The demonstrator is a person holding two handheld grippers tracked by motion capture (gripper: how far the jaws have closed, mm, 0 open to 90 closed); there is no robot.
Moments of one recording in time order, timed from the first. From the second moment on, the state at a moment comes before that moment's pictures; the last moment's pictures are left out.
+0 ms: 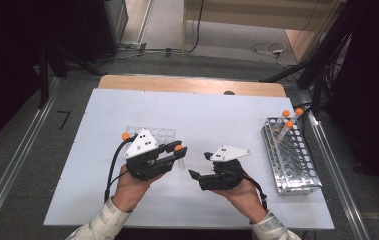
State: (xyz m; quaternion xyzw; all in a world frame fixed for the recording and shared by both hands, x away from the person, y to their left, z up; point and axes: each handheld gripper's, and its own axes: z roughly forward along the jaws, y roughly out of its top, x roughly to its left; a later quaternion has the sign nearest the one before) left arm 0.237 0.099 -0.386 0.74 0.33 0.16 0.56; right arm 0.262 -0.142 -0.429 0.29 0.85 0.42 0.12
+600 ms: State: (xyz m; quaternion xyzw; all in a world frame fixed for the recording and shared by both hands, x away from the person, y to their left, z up) left arm 0.243 0.154 -0.372 0.69 0.39 0.20 0.57; right arm 0.264 -0.145 -0.429 0.30 0.85 0.42 0.12
